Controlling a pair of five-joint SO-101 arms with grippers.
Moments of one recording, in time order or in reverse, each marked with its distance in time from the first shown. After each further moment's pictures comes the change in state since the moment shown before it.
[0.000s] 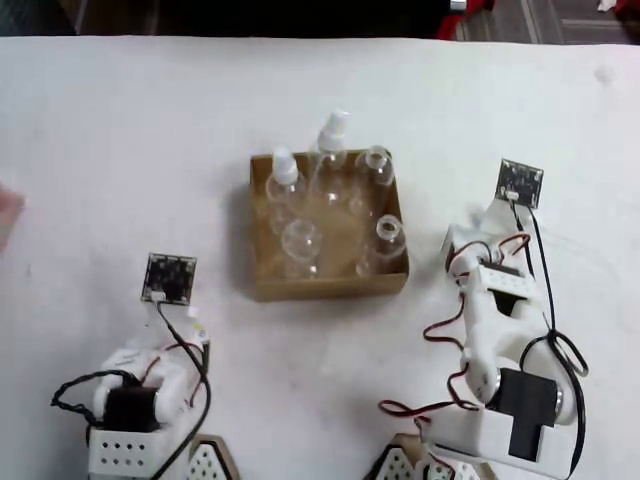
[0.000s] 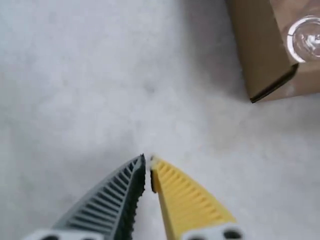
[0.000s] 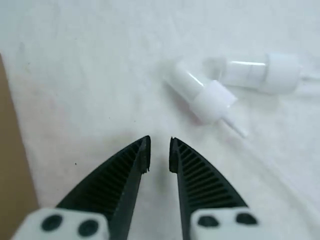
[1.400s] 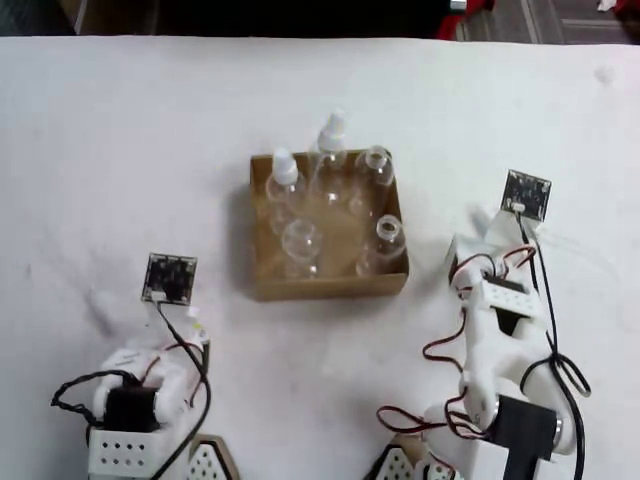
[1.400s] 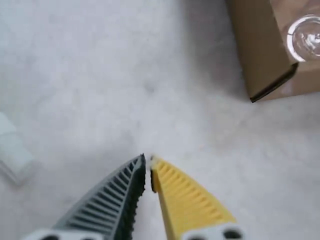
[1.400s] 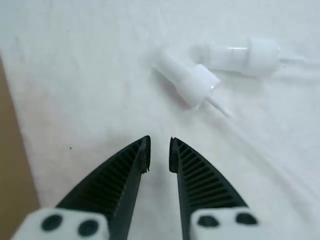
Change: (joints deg) left arm 0.0 0.0 0.0 0.0 -0.2; right arm 1.3 -7.5 6.1 0.6 0.0
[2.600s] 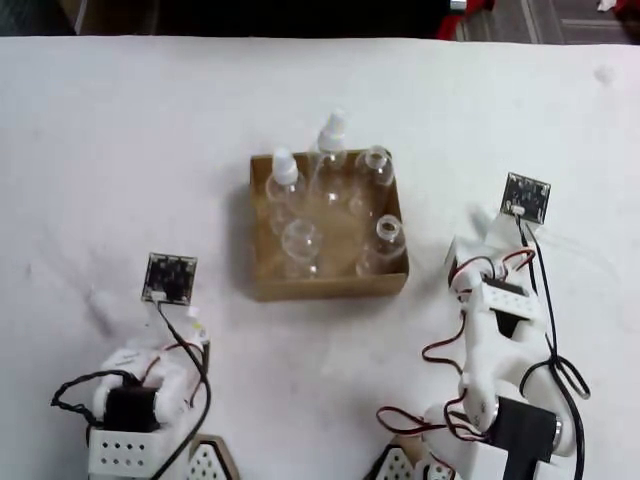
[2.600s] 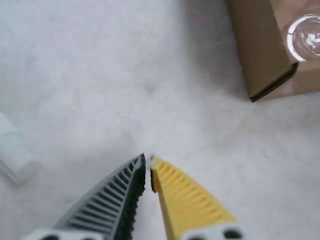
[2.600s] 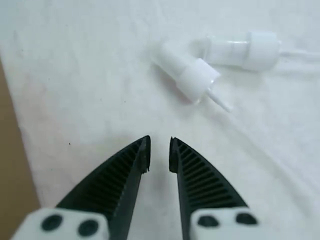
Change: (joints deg) left arm 0.0 0.0 0.0 0.0 0.0; right arm 0.1 -0.4 1.0 0.0 0.0
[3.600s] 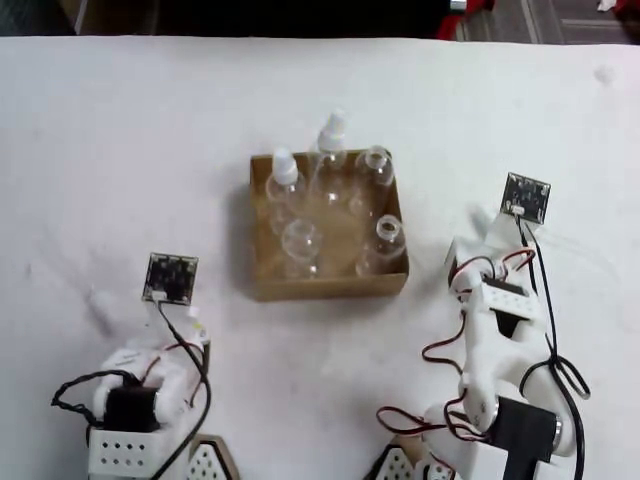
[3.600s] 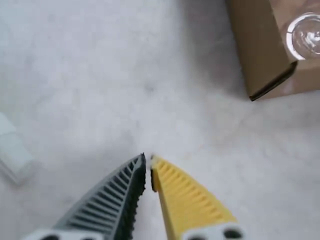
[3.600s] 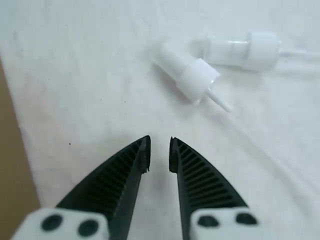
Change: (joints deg) left arm 0.2 0.0 0.0 0.0 0.0; right arm 0.0 0.0 0.0 0.0 0.0
